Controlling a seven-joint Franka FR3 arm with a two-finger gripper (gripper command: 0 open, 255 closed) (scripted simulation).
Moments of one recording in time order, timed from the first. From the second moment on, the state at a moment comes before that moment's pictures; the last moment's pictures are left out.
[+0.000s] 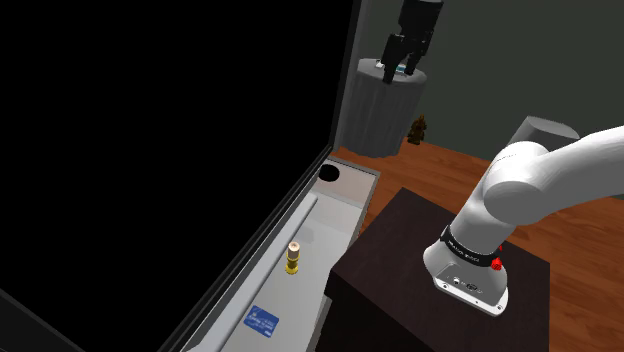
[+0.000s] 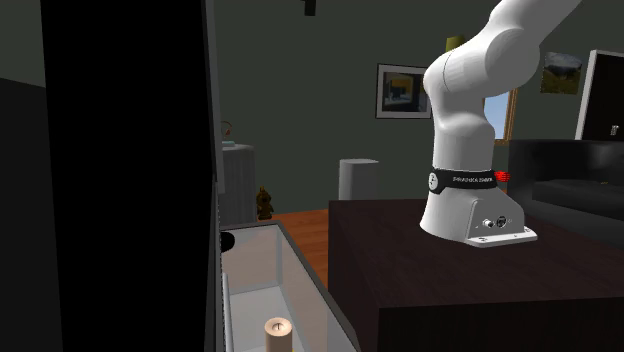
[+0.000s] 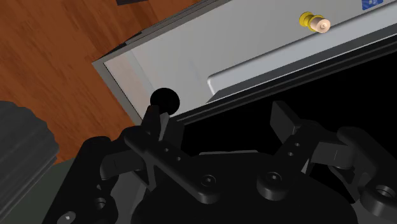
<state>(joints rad) -0.01 -0.76 0.03 -2.32 -0.08 1.61 0.15</state>
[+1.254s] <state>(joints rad) 0.07 -0.62 0.22 -2.71 0.07 2.14 0.41</state>
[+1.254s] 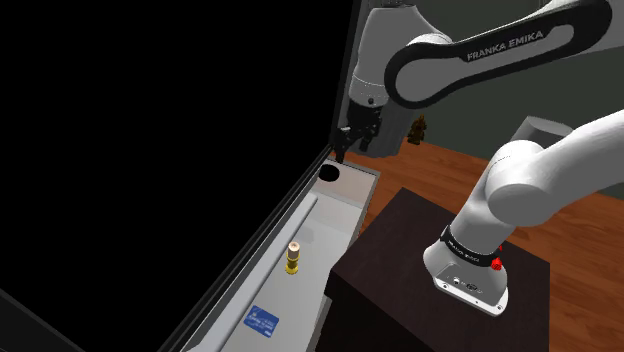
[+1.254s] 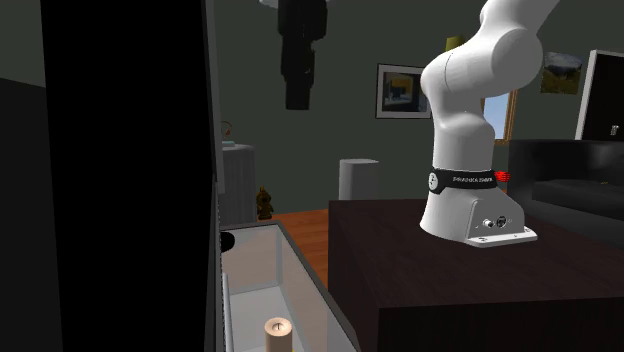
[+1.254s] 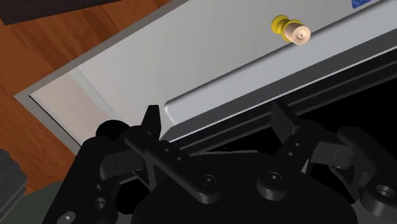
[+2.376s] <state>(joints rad) 0.04 0.08 0.44 -2.66 -0.19 2.78 0.90</state>
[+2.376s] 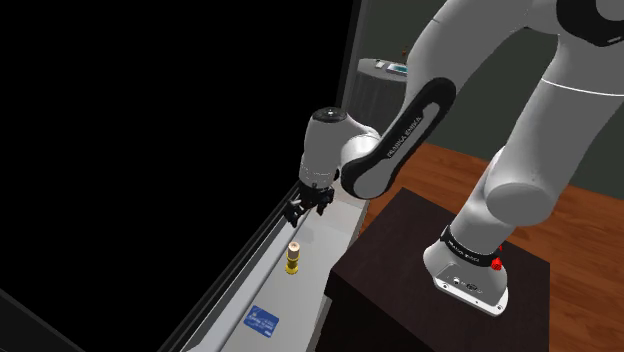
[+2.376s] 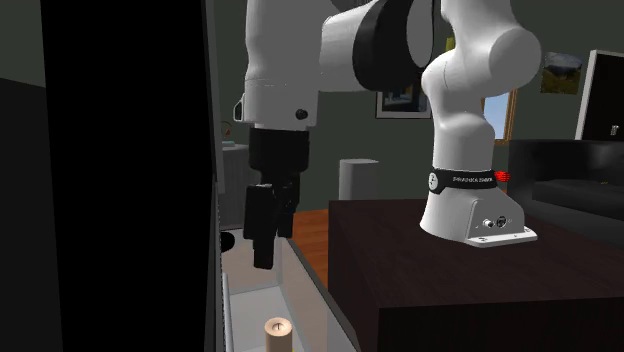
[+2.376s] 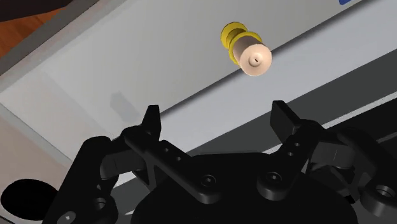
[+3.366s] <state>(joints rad) 0.27 0.36 0.18 -2.52 -0.80 2.96 1.34</state>
